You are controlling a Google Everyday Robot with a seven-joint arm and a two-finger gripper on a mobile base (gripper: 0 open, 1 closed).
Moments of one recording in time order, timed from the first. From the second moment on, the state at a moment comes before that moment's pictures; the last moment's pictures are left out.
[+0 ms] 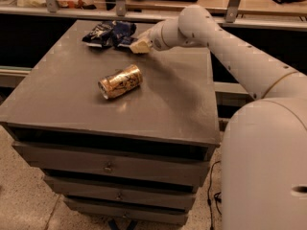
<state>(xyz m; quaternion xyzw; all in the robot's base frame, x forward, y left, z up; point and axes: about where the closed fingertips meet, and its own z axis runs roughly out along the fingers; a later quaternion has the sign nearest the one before) 0.832 0.029 0.853 -0.45 0.72 0.16 0.50</state>
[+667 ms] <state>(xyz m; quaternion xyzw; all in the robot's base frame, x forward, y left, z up) 0.824 0.032 0.854 -0.44 0.72 0.17 0.50</state>
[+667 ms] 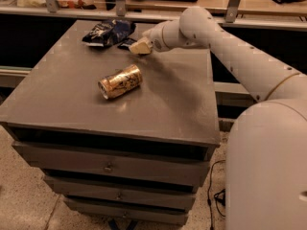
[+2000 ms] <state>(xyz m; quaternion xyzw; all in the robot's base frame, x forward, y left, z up) 0.803 -0.079 0.896 -0.38 0.74 0.13 0.54</state>
